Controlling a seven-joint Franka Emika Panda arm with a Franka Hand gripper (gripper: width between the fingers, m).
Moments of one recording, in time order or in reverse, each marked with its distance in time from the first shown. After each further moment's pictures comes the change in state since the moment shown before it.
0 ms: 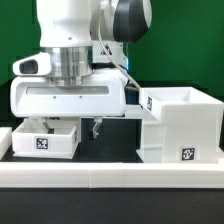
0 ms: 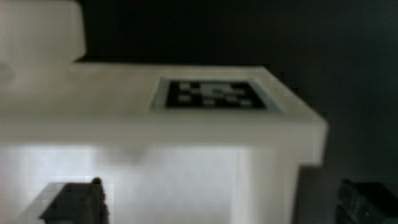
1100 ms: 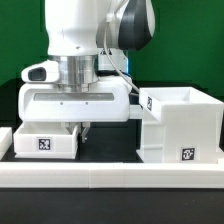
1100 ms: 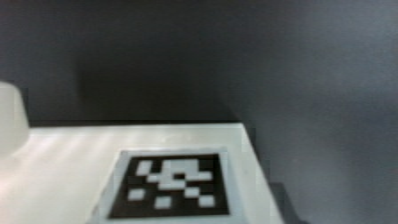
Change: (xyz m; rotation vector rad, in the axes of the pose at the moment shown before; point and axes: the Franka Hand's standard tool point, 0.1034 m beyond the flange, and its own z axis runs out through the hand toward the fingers) arm -0.010 -0.011 0.007 -0.001 -0.011 -0.022
